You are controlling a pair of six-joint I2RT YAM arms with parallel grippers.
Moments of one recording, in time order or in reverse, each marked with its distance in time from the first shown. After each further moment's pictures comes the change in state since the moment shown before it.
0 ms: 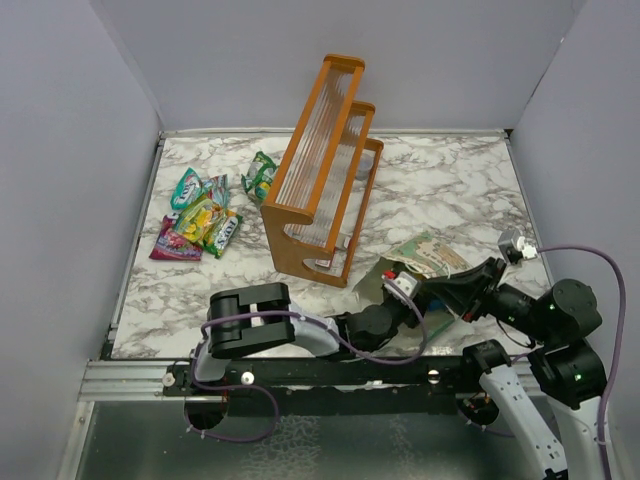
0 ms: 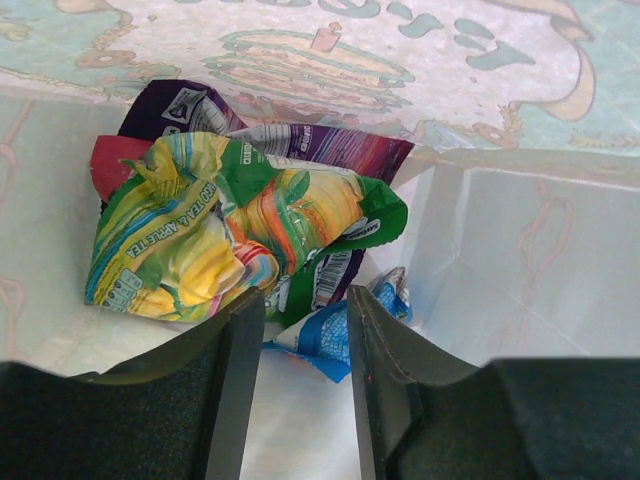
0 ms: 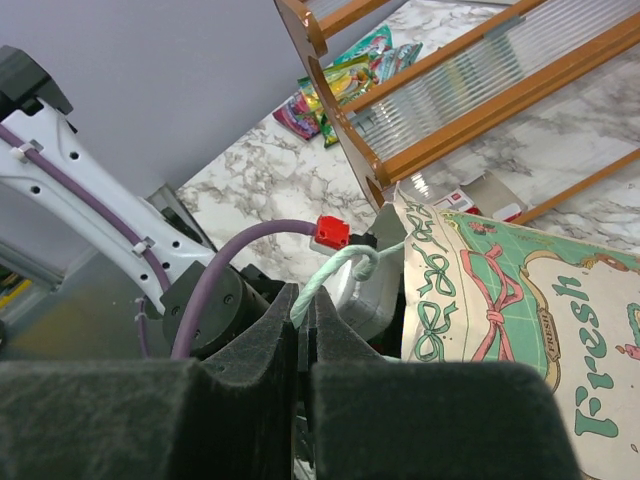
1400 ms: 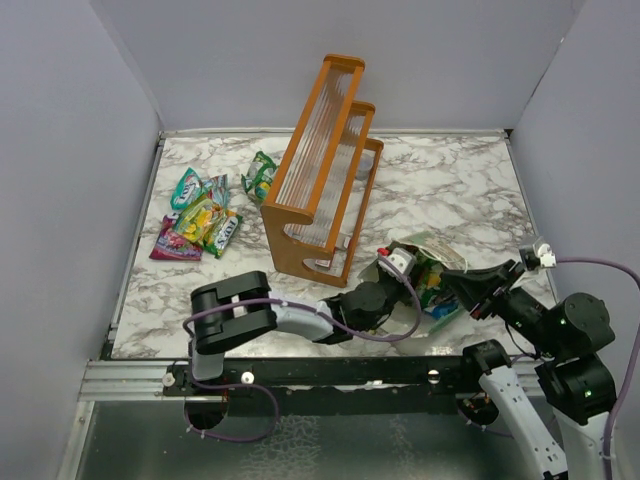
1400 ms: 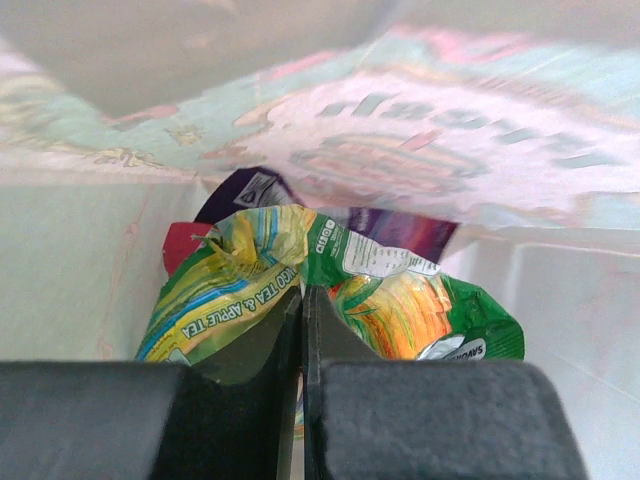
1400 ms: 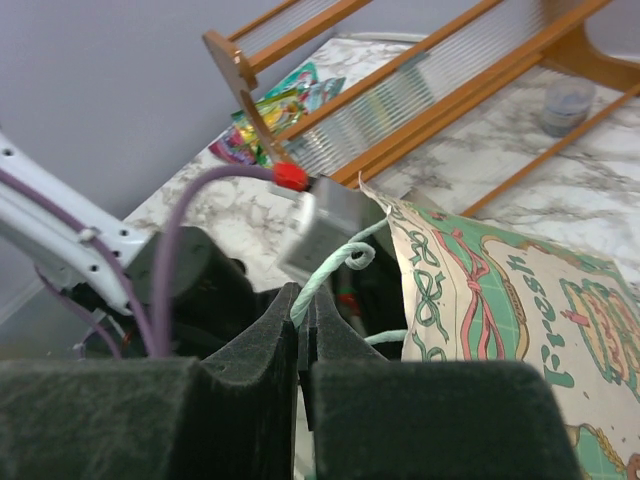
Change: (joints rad) left arm 0.094 -0.060 0.069 -0.126 0.046 0.003; right arm 0.000 -0.043 0.040 -0.063 0.191 -0.049
